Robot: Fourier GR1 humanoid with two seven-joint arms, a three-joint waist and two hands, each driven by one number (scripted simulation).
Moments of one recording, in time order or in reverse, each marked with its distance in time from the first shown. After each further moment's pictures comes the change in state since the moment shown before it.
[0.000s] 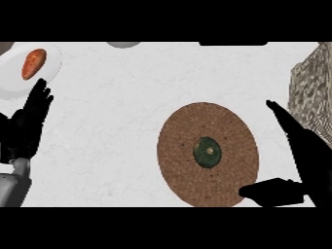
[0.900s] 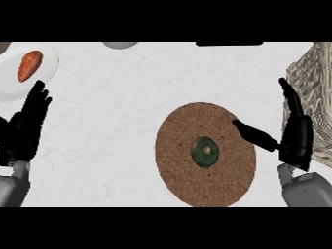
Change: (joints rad) left arm 0.015 0.013 -0.015 -0.005 0.009 0.029 -0.017; right arm 0.030 0.233 -0.124 0.556 0.063 -0.697 -0.823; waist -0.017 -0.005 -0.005
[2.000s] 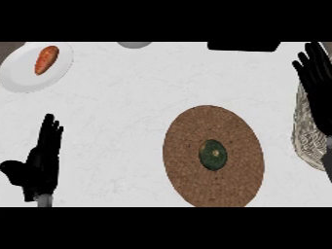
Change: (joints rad) left arm 0.207 -0.168 -0.040 -0.031 0.030 0.117 -0.190; right arm -0.127 -0.127 -0.222 0.002 -0.816 0.538 -0.203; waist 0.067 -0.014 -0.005
